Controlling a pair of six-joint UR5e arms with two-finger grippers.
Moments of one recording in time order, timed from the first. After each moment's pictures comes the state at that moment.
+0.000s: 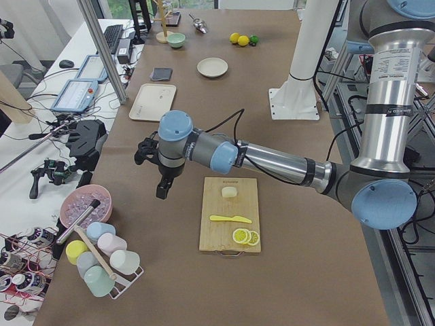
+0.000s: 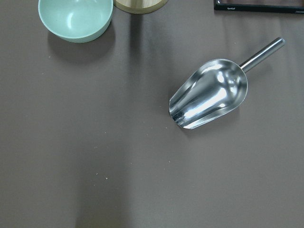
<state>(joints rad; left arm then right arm) -1.52 -1.64 -1.76 -1.76 -2.33 -0.07 1.57 -1.79 1.97 -1.49 2.30 0.16</state>
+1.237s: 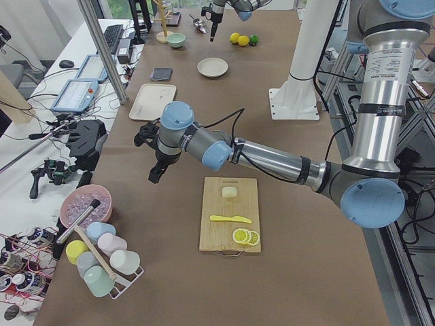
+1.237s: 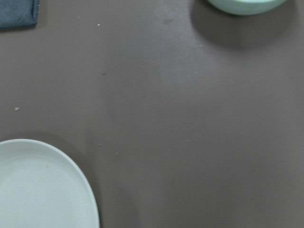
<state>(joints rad) -1.45 -1.64 -1.76 -1.91 -2.32 -0.09 0.91 -1.61 1.82 -0.98 2.04 1.06</state>
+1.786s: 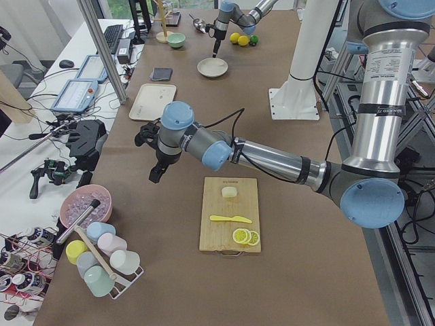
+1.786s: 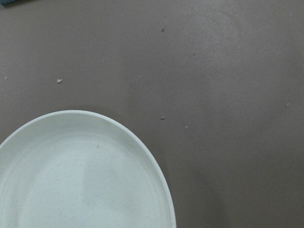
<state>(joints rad) -1.45 -1.64 -1.77 -1.91 -2.32 -0.09 0.73 -1.57 1.71 -0.73 1.92 1.28</state>
